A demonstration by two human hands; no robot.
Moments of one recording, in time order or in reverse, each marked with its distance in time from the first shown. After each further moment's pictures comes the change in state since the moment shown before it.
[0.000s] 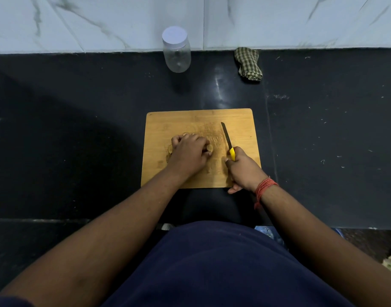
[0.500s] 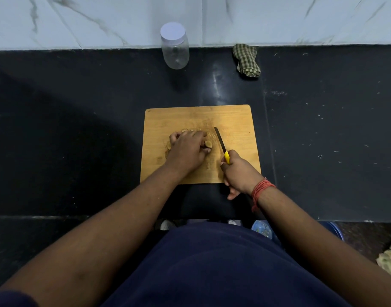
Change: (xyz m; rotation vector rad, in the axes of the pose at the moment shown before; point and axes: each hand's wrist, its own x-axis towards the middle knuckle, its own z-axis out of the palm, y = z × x) left_hand -0.004 -0.002 0.001 -0.060 0.037 -0.008; right_hand -0.014 0.005 0.012 -0.026 -0.066 0.015
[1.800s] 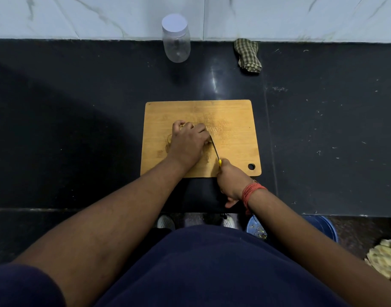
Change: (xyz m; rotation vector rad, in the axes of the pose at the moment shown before) left_hand 0.000 -0.006 0.011 0.222 0.194 0.201; right_hand -0.012 0.002 0.026 -0.205 -0.067 0.132
